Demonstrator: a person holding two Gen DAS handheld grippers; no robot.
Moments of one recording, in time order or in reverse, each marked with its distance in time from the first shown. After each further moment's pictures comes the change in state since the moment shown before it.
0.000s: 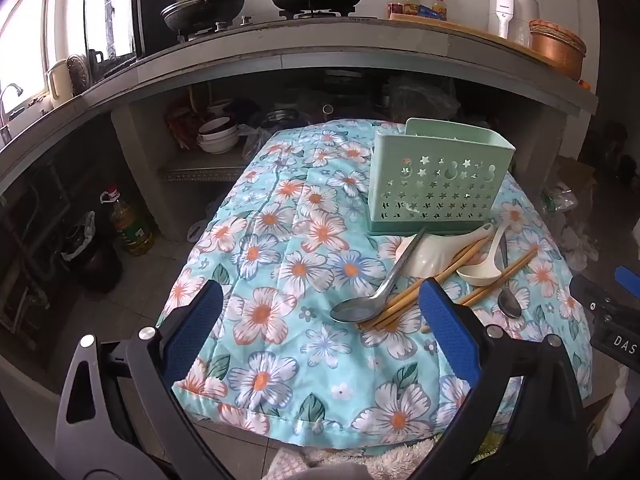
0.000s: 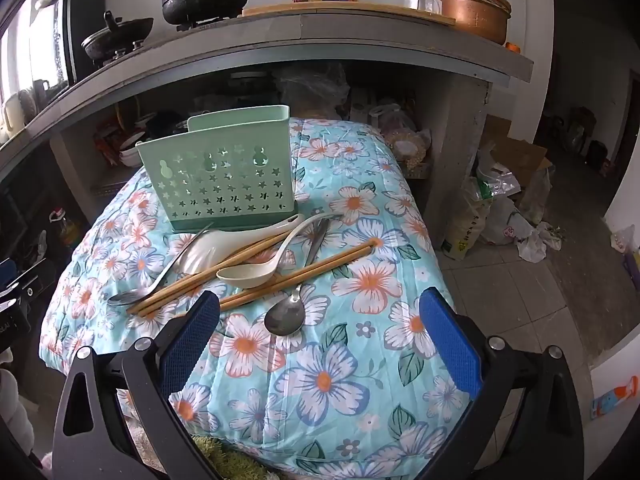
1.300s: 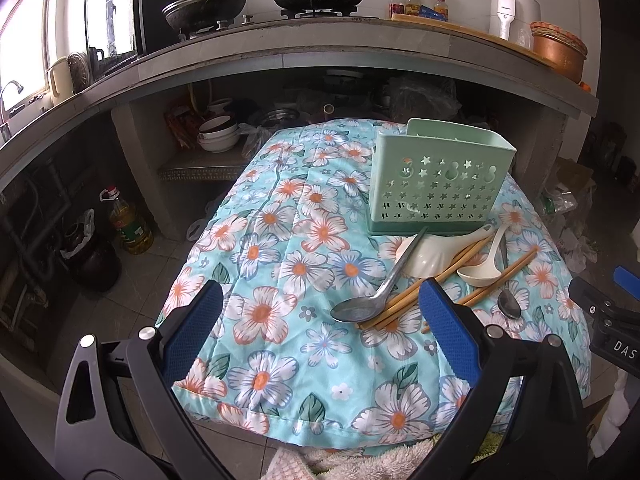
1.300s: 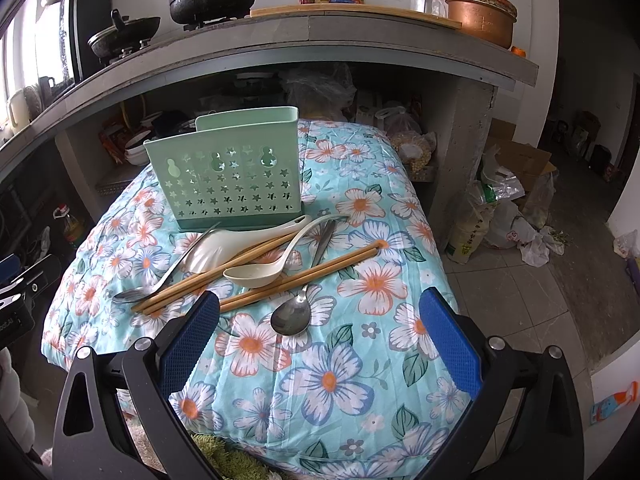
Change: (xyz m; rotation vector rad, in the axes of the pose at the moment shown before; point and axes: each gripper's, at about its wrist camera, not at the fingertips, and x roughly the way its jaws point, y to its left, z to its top) left arm 0.000 0.000 0.000 -0.004 -0.006 -0.003; right arm -0.003 0.002 0.001 -0.004 -0.008 -0.003
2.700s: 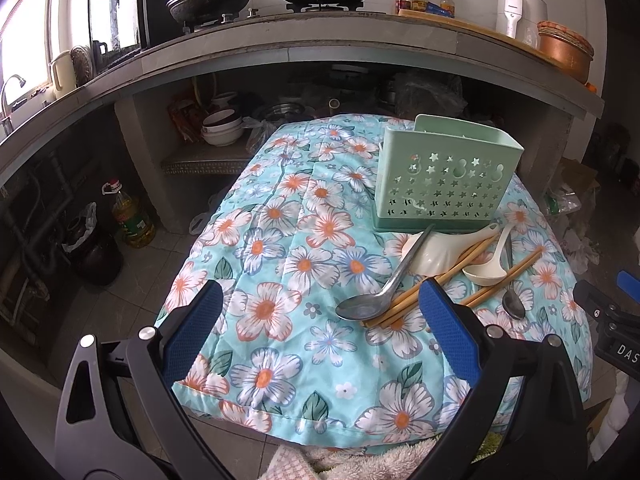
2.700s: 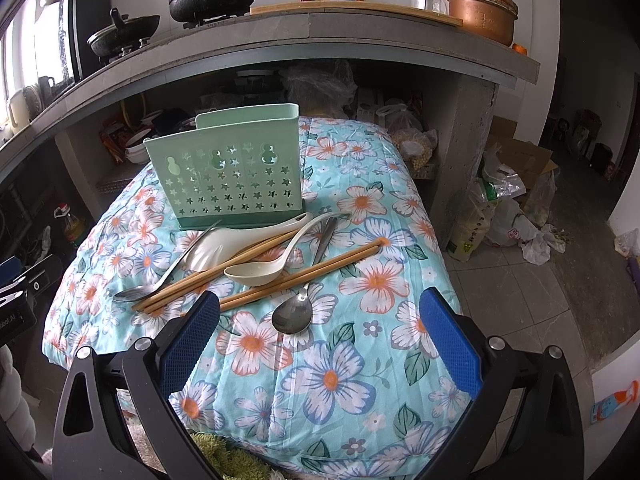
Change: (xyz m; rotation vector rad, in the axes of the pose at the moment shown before) left arm 0.007 0.006 -0.005 -0.002 0.012 -0.002; right arm 0.002 -0.002 0.000 0.000 0.002 0.002
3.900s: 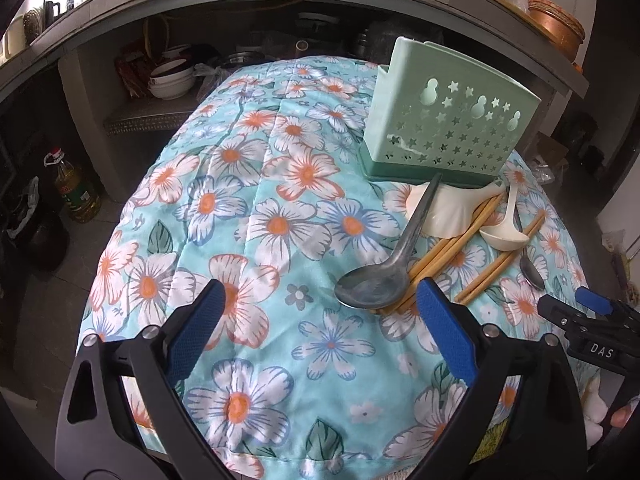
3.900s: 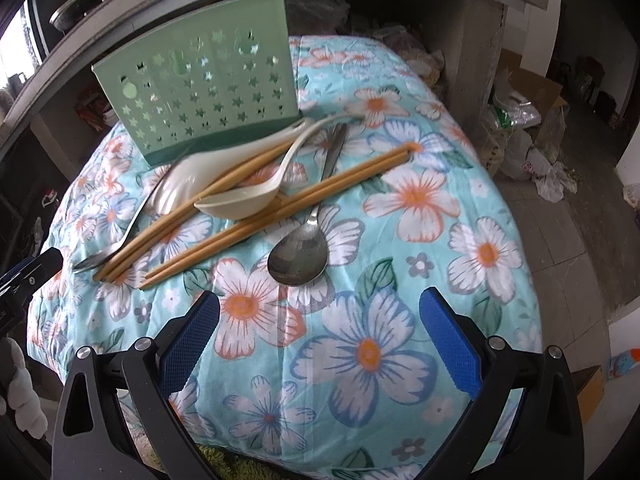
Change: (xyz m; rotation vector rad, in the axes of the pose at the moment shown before) left arm 0.090 0.028 -0.023 0.003 0.172 -0.218; right arm 0.086 0.013 -0.038 0.085 0.253 0.013
